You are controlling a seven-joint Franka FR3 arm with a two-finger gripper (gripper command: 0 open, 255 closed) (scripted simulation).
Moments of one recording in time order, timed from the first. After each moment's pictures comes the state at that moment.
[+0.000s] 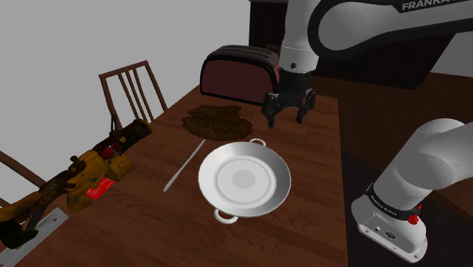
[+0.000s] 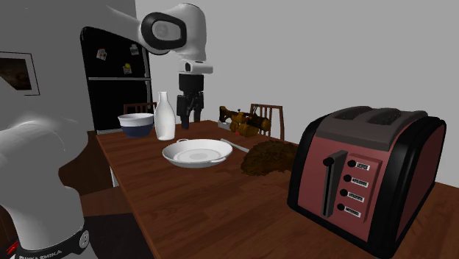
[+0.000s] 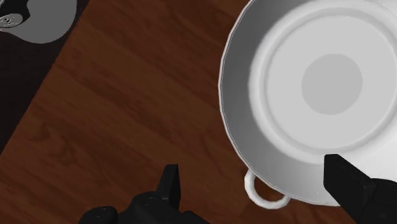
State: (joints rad) arm 0.01 -0.65 0.46 -2.46 0.35 1.82 0.65
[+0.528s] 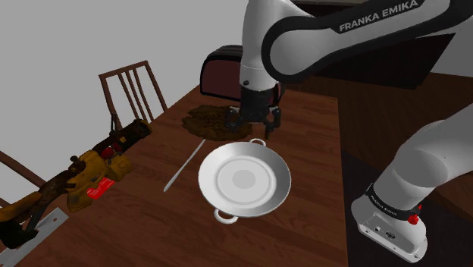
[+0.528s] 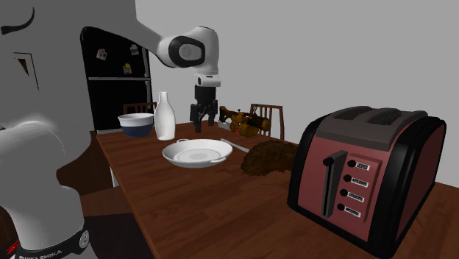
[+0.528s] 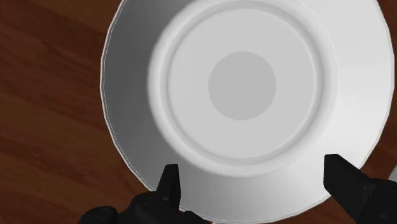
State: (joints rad) arm -0.08 -0.37 0.69 -2.31 0.36 2.00 1.00
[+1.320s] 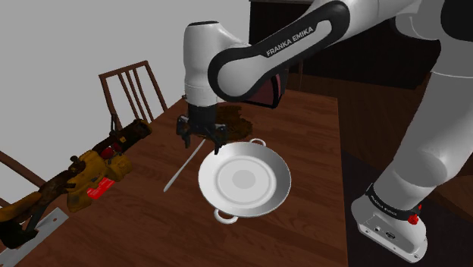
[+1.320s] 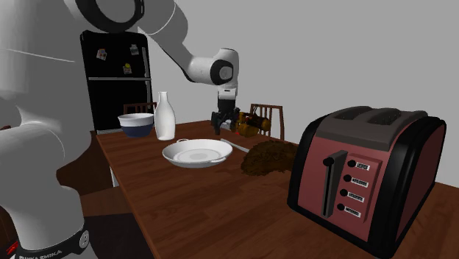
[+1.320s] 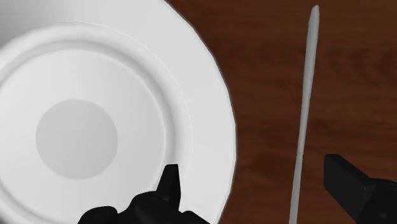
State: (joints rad) arm -0.08 0.23 0.85 -1.94 -0.06 2.18 1.68
